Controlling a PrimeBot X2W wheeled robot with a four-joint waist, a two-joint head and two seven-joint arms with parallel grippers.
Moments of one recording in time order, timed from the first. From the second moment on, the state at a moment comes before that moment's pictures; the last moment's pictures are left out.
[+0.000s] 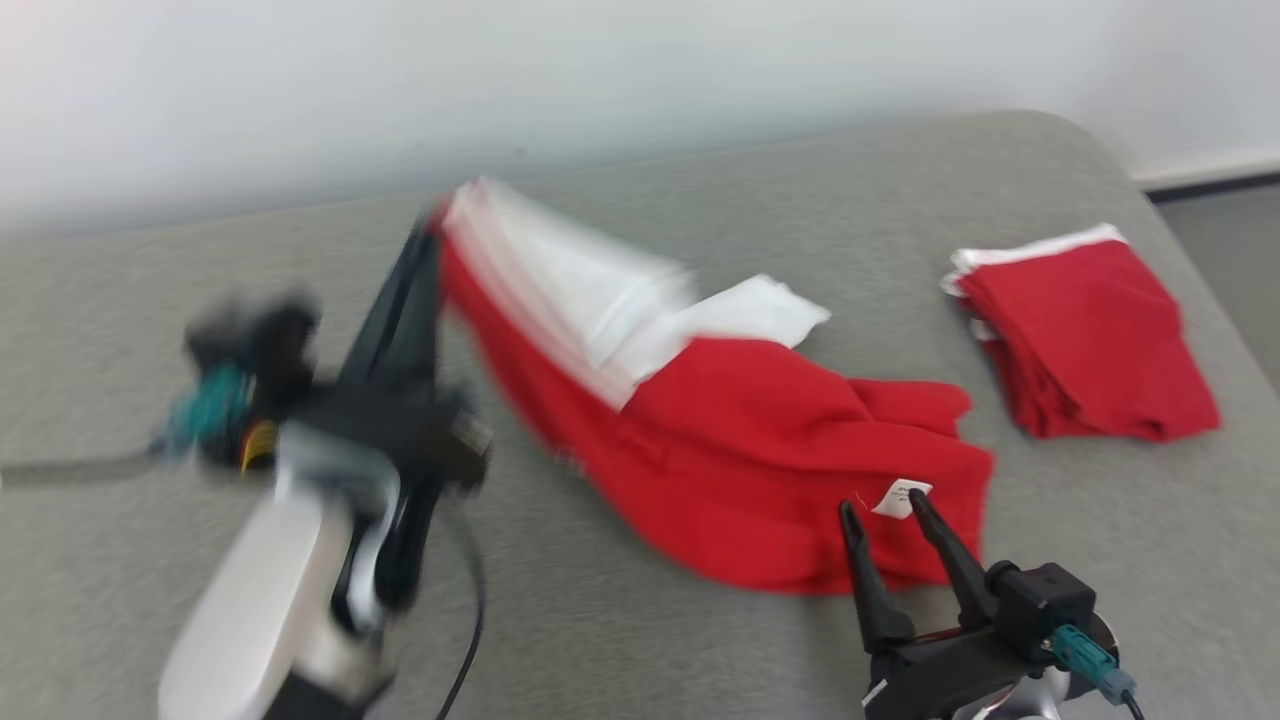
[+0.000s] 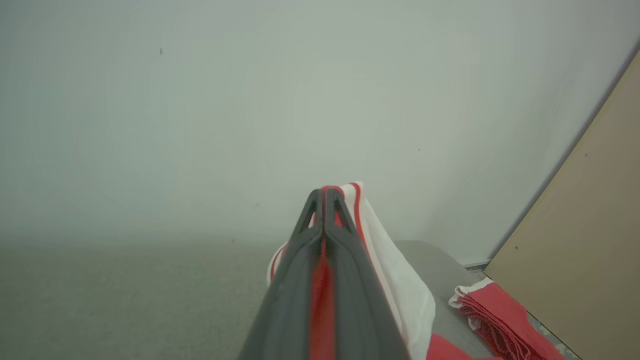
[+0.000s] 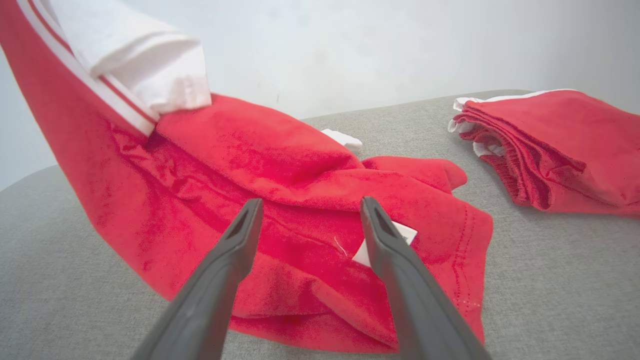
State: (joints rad) left arm -0.61 0.20 -0.38 0.23 -0.69 0.07 -0.09; right arm -0.10 -0.05 0.17 0.25 0.21 0.13 -0.17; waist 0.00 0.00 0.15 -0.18
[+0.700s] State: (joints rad) left arm -0.23 0.16 -0.17 0.52 -0.90 0.01 -0.25; right arm -0.09 -0.05 0.17 0.21 0.19 0.13 -0.13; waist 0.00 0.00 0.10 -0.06
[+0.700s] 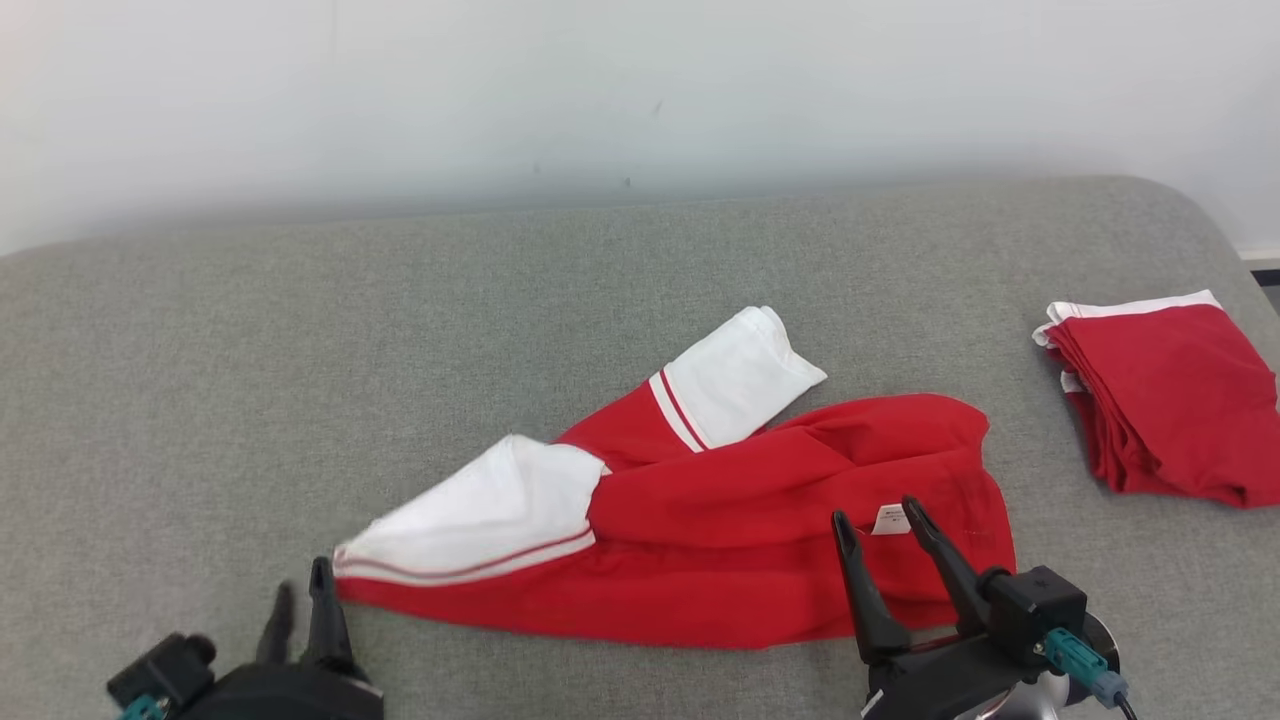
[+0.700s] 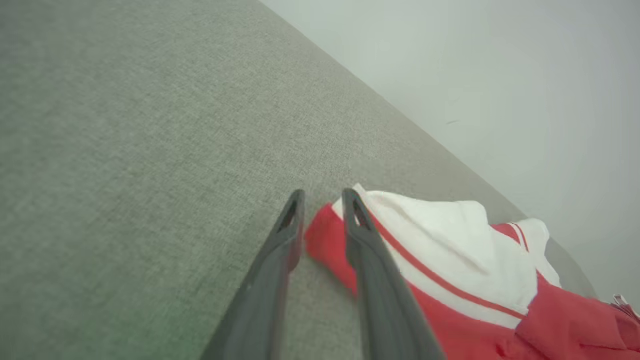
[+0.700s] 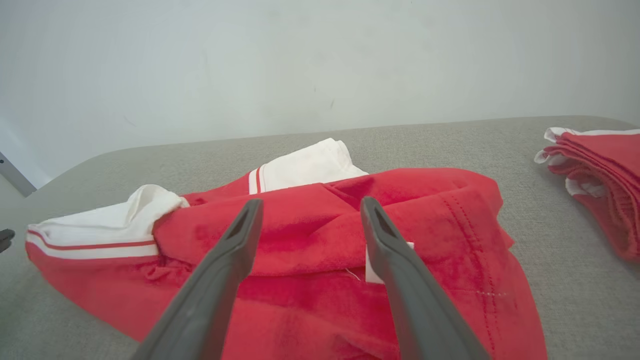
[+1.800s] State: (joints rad) left arm -0.41 0.32 -0.58 0.51 -0.34 0.03 -0.04; right arm -0.07 -0.05 0.10 0.08 0.16 0.13 -0.09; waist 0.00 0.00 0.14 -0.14
